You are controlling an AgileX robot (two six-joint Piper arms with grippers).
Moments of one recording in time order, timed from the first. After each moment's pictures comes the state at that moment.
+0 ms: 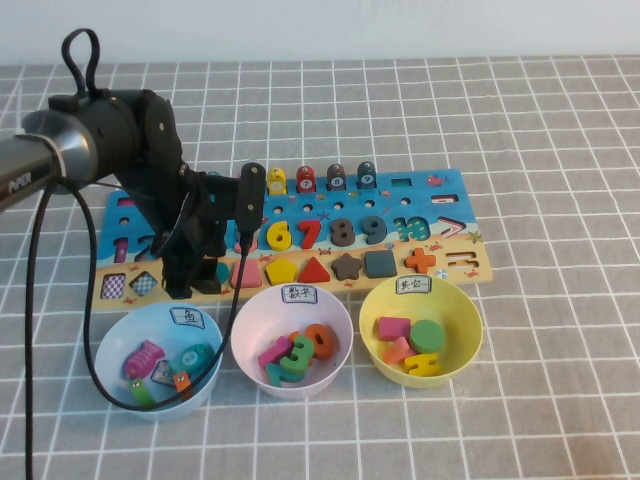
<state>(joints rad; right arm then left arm) 0.12 -0.01 0.03 0.19 0.38 -0.18 -0.32 2.05 -1.55 -0.11 0.93 1.37</state>
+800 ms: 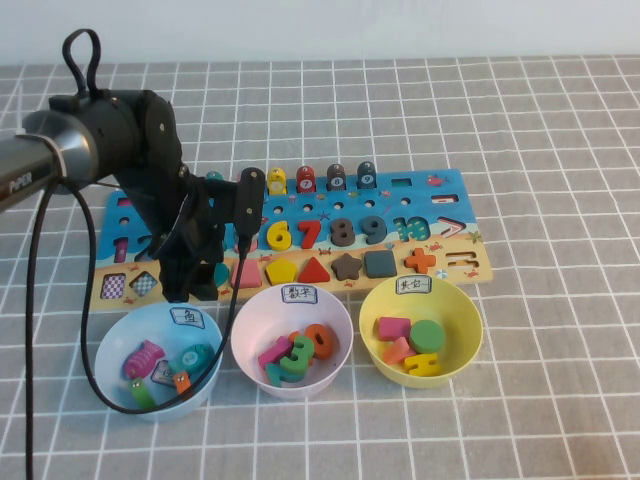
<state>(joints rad) 0.12 -0.01 0.03 0.19 0.38 -0.18 -0.32 2.06 -1.55 -0.11 0.97 1.37</state>
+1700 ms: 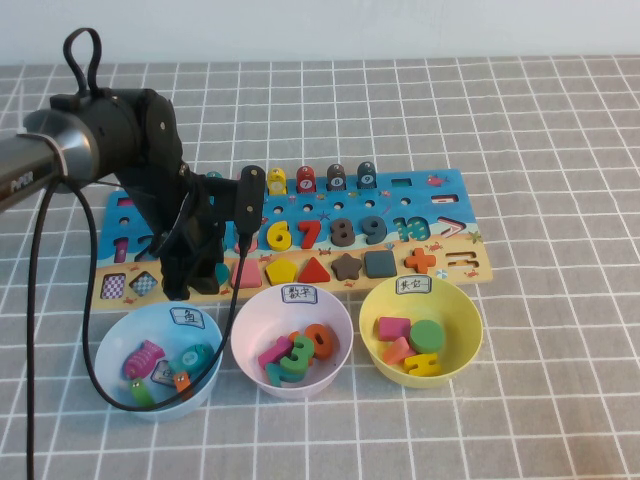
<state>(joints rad) 0.12 -0.01 0.03 0.19 0.38 -0.18 -0.32 2.06 -1.56 -0.11 0.97 1.37</state>
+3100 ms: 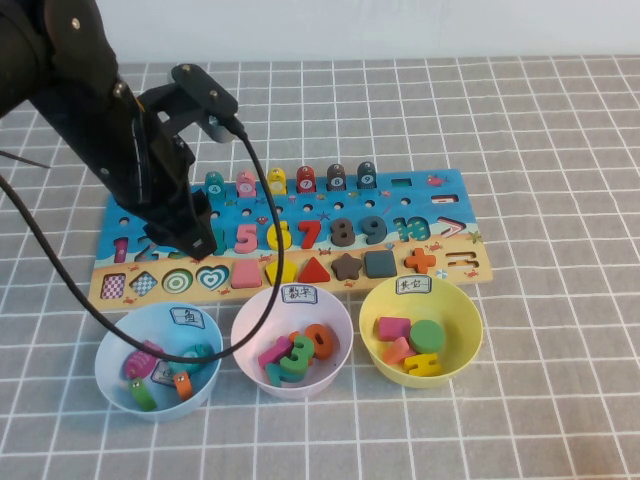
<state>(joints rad) 0.12 -0.01 0.03 0.19 0.38 -0.18 -0.32 1.76 -1.56 -0.19 1.22 0.71</state>
